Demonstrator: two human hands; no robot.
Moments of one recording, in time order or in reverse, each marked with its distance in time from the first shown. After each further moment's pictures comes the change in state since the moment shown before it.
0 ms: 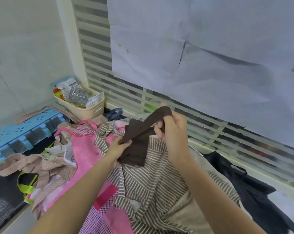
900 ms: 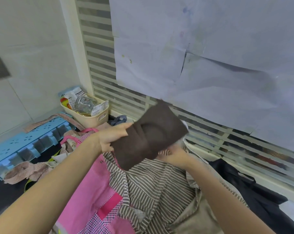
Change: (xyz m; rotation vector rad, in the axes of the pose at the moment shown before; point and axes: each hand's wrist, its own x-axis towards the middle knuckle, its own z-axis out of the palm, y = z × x) left_hand -0.063 0.125 0.000 0.172 -0.543 0.094; right_hand 0.028 0.068 -0.048 -0.510 -0.370 0.448
